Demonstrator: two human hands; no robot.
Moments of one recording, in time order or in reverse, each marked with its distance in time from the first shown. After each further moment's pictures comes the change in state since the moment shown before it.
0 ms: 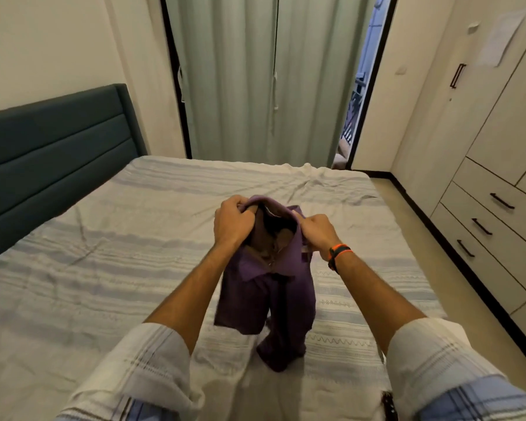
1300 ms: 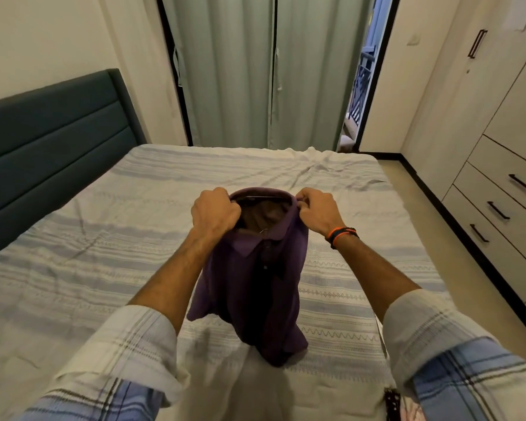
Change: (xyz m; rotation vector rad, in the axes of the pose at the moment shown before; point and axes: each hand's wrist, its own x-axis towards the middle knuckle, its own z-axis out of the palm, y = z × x) left_hand 0.040 -0.004 0.011 0.696 -0.032 0.029; right_hand 0.063 0.007 -0.023 -0.481 0.047 -0.425
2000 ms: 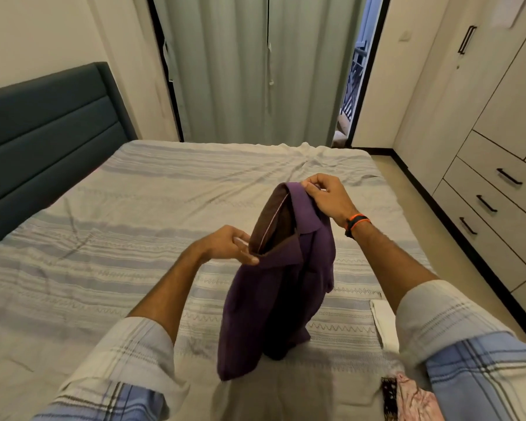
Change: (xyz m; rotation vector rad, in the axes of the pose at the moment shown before) left_hand -0.013 -0.051 0.048 -0.512 -0.867 0.133; right_hand 0.009 0.013 -0.017 0.430 0.045 0.027
